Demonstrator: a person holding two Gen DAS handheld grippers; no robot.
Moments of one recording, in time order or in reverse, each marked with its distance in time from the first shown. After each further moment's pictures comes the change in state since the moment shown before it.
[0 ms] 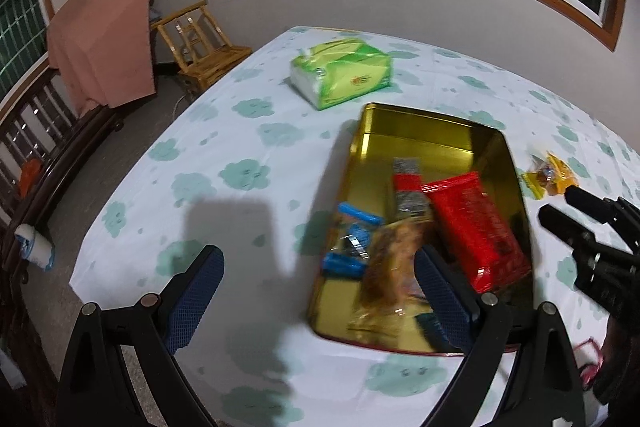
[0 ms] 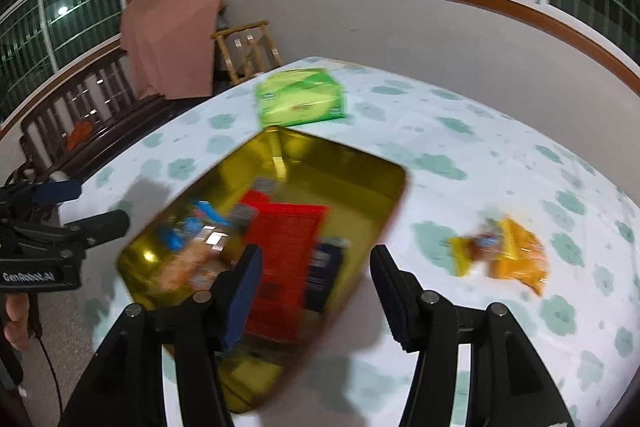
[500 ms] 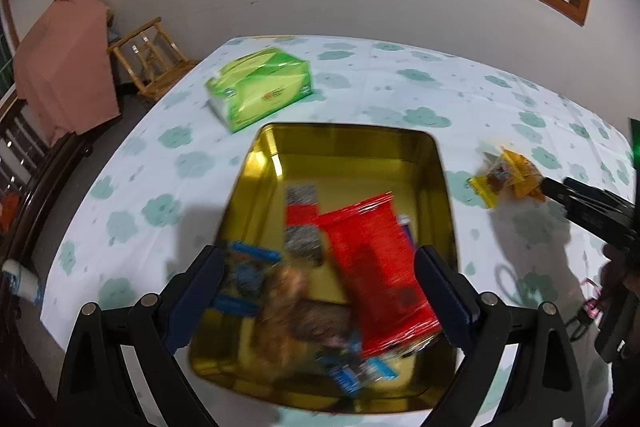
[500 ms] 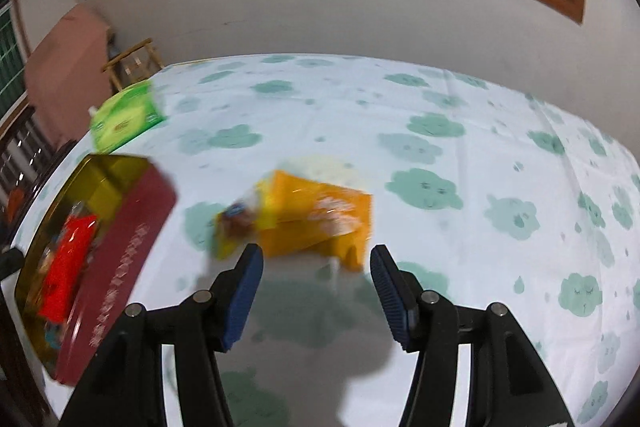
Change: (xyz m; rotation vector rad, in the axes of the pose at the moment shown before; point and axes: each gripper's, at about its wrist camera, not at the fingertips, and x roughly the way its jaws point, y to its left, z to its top) left arm 0.019 -0.082 0.025 0.100 -0.003 -0.081; right arm 0.020 -0.168 -0.022 0.287 0.065 -0.199
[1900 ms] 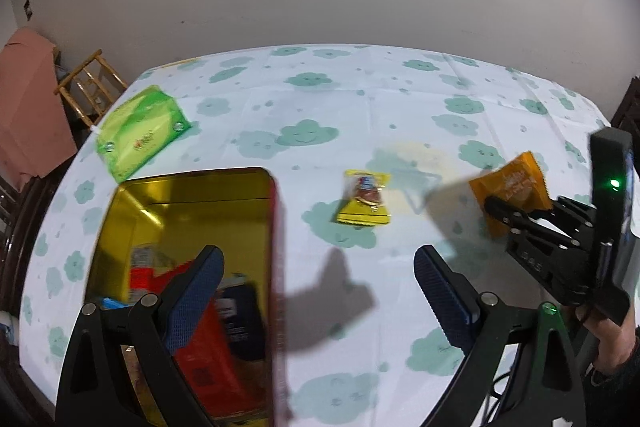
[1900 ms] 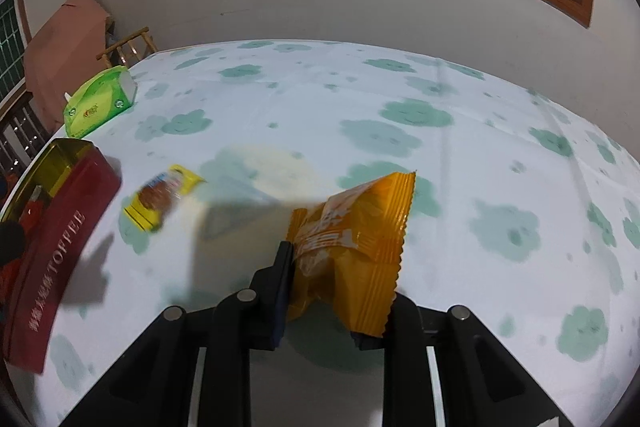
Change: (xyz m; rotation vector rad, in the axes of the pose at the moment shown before) left arm 0.034 -0.126 0.031 0.136 0.003 -0.101; right arm 0.024 -0.049 -0.013 -0.052 -0.004 -0.024
